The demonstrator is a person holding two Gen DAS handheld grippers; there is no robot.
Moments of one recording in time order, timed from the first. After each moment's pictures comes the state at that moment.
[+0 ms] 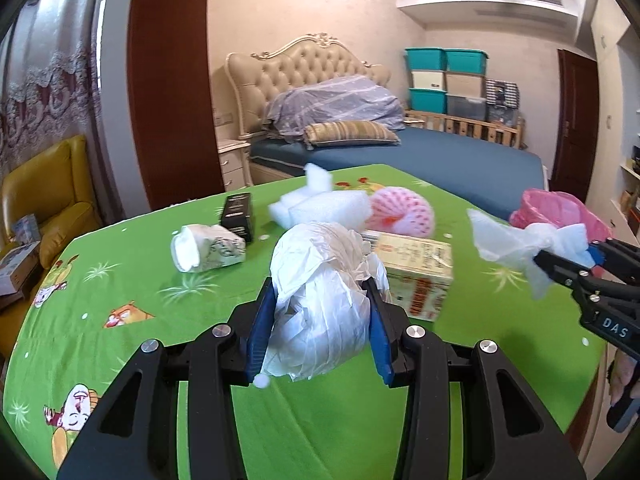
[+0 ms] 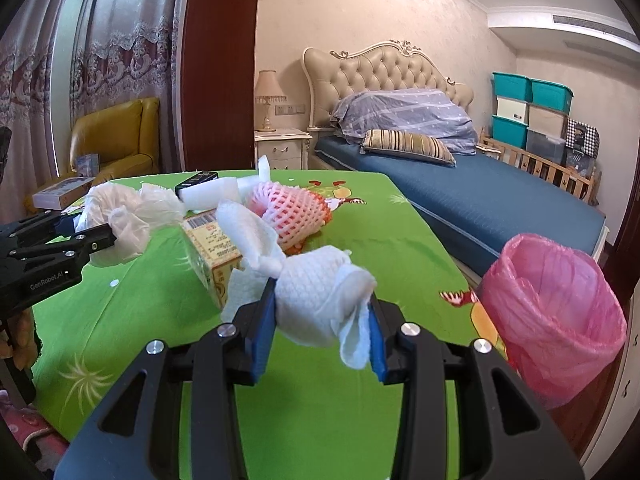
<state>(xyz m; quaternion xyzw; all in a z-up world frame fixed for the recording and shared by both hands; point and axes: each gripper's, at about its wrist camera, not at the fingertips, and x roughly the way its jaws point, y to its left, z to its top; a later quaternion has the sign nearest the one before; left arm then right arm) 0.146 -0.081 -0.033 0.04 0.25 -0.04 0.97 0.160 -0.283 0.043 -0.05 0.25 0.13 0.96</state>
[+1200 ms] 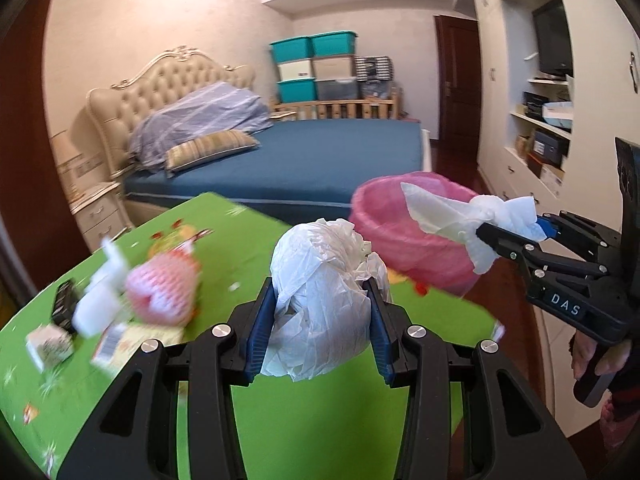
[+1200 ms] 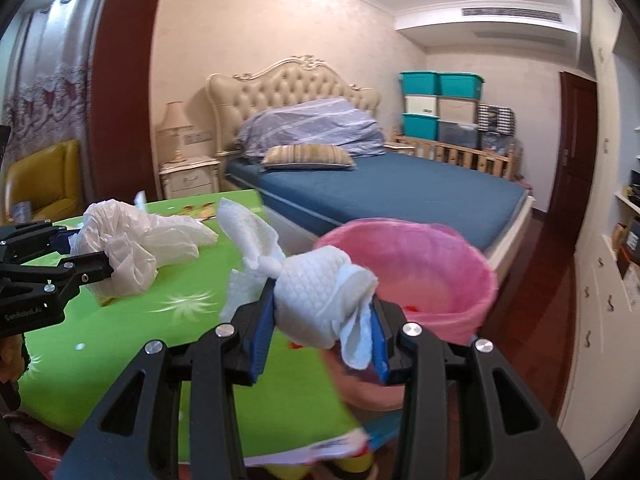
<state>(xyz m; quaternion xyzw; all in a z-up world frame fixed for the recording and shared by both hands) 0.172 -0.267 -0.008 0.11 0.25 -0.26 0.93 0.123 -0.455 0.068 0.00 0.22 -0.03 0.98</state>
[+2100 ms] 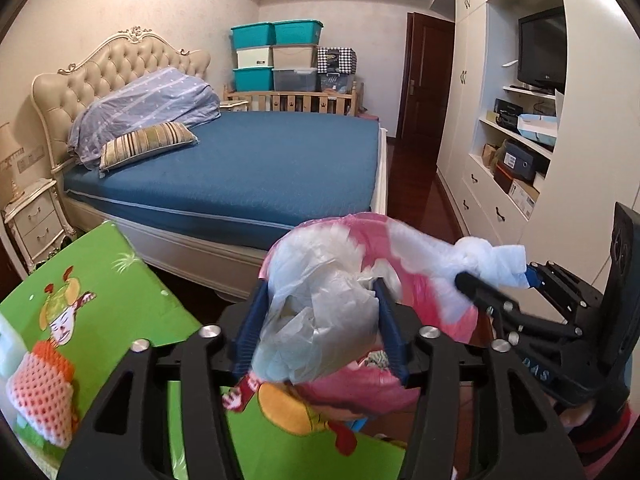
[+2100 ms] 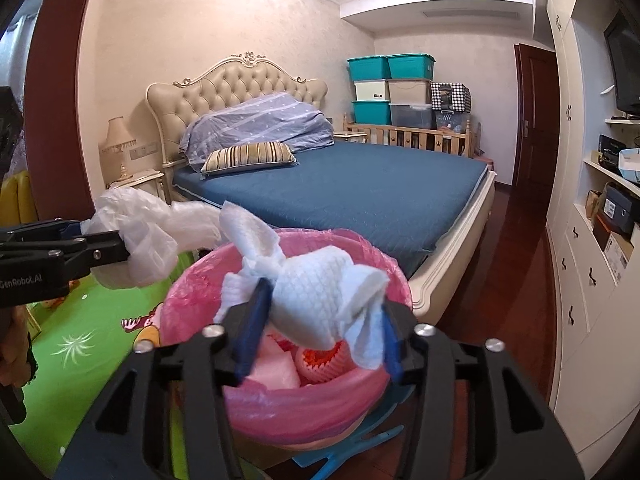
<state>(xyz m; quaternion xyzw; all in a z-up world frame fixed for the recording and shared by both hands) 0.281 -0.408 -0.003 0.08 0.28 -0.34 0.90 0.190 -0.569 0.047 0.04 0.23 -0.08 0.97</state>
